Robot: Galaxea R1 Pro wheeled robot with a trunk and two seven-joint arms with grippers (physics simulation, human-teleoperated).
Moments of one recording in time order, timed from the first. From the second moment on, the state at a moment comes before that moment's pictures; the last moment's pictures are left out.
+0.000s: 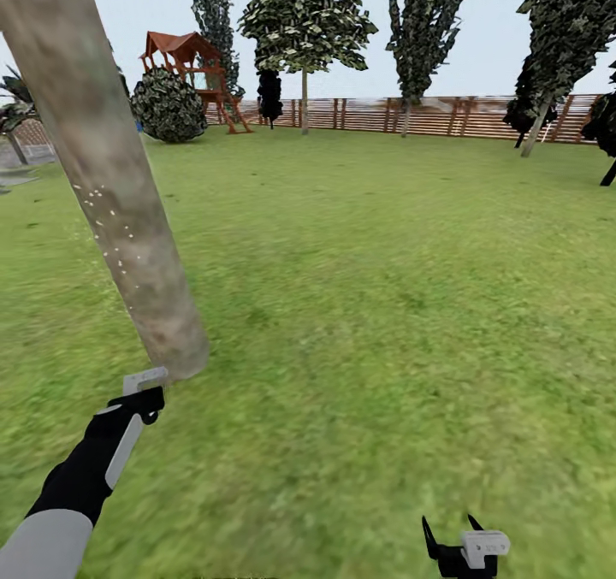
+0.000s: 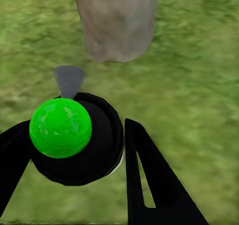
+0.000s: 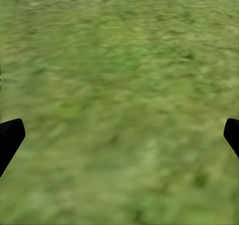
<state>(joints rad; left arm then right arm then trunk) -0.57 0.16 0.13 -0.96 0.19 0.45 0.20 -0.36 -0.07 -0.77 -0.13 0.68 -0.88 0.13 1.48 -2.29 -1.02</state>
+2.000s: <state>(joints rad) -0.64 0.24 0.13 -0.92 0.17 0.60 0.09 -0.36 -0.07 -0.77 -0.13 0.68 -0.88 0.13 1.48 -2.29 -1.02</state>
